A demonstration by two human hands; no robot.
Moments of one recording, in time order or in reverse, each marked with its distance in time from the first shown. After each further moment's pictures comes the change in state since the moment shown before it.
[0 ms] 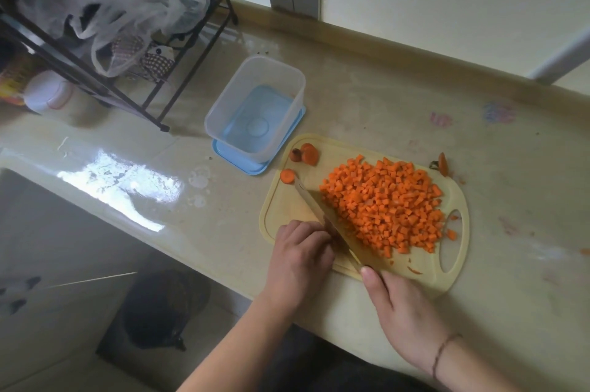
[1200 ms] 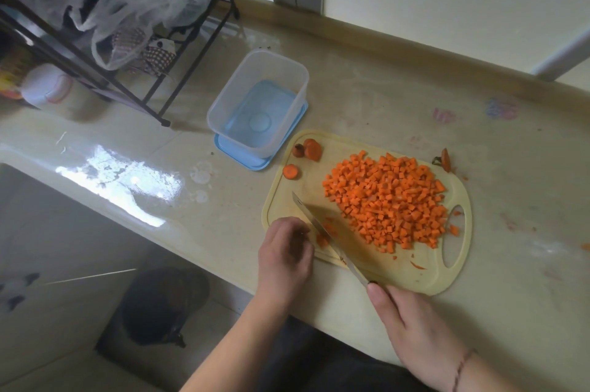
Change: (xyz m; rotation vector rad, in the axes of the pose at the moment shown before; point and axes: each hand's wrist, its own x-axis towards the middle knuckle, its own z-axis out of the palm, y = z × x) left_hand -0.007 0.004 -0.021 -0.175 0.153 -0.276; right_hand -0.014 0.009 0.006 0.086 -0.030 -0.124
